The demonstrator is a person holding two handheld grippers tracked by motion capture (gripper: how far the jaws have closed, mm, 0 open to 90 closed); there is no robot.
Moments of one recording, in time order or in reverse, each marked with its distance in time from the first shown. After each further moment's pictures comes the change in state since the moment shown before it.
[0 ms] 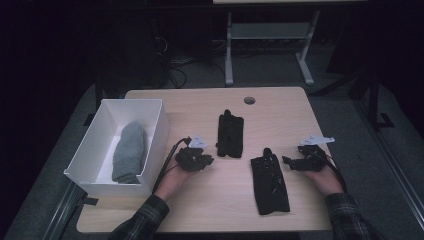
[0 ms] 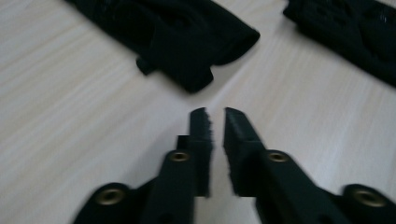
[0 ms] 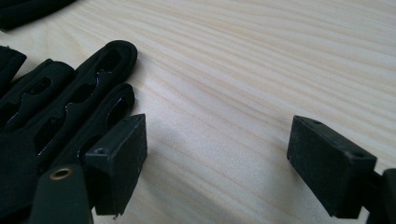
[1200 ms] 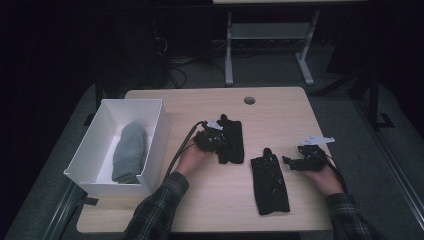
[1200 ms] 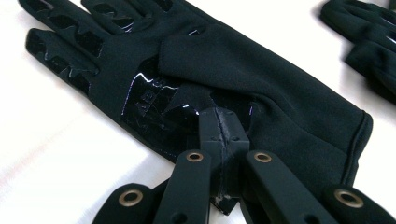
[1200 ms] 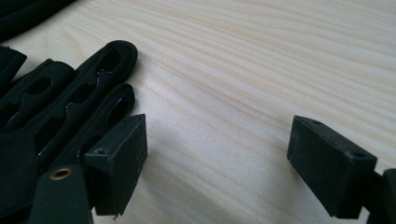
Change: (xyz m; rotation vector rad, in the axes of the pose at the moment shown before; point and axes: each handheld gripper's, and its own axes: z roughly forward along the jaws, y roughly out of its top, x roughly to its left) left arm 0.031 0.037 0.062 0.037 -0.062 -0.028; right arm 0.000 0.000 0.000 -0.001 0.000 -0.003
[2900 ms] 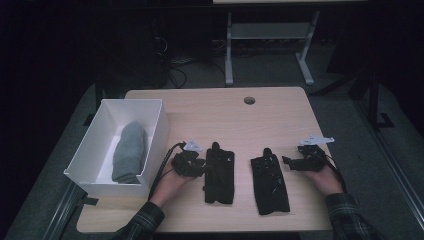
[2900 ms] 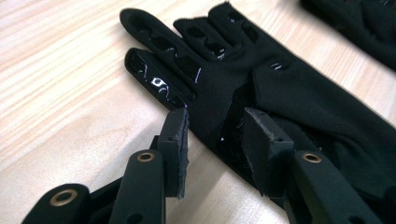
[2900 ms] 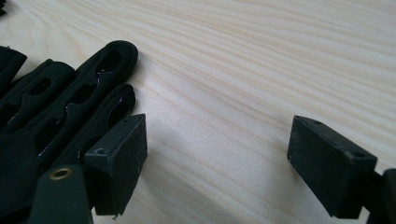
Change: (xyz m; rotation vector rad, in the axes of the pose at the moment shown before) left arm -0.036 -0.065 -0.062 0.013 0.047 -0.054; right arm 0.000 0.000 0.000 -0.001 -0.002 -0.006
